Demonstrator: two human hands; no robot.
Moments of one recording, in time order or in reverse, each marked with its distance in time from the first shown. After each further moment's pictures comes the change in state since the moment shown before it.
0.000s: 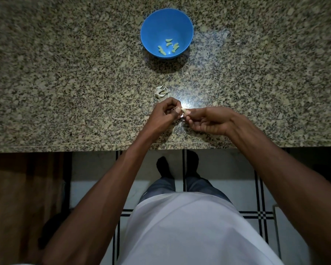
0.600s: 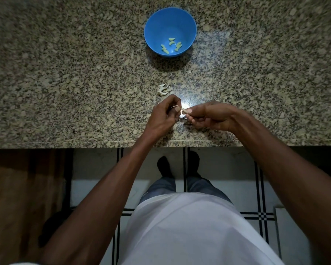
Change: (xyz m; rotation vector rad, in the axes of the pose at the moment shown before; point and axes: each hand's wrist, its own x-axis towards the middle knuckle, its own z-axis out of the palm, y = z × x) left_hand -0.012 0.001 0.001 0.214 0.066 0.156; right_hand -0.006 -0.004 0.005 -0.315 0.036 -0.102
